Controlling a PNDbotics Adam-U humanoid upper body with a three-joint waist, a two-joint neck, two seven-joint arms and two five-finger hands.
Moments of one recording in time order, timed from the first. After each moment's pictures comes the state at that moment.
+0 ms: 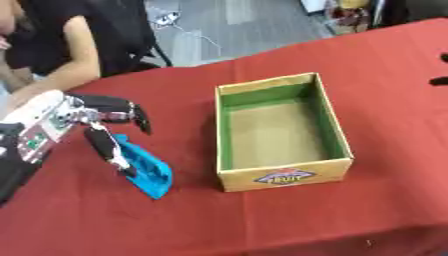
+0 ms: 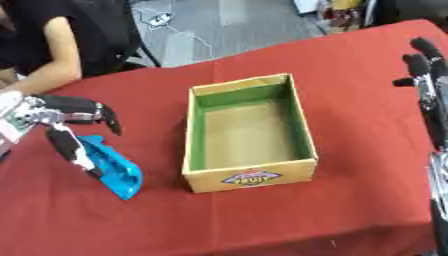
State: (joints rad) left arm -0.48 0.80 -0.35 -1.30 -0.58 -0.33 -0.64; right arm -0.42 -0.30 -0.10 -1.53 0.25 -0.17 0.09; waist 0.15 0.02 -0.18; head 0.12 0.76
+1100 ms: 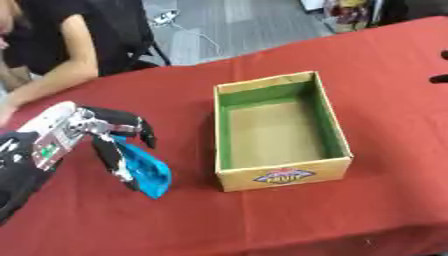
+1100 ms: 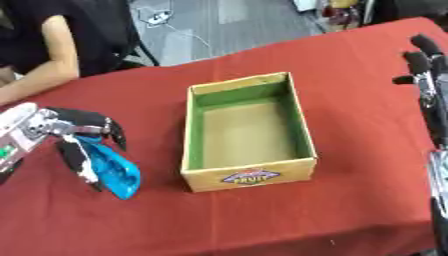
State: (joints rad) left arm -0.48 0.76 -0.37 -1.25 -0.58 -0.35 -0.68; right arm -0.43 -0.30 -0.10 -1.53 0.25 -0.17 0.09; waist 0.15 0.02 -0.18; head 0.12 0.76
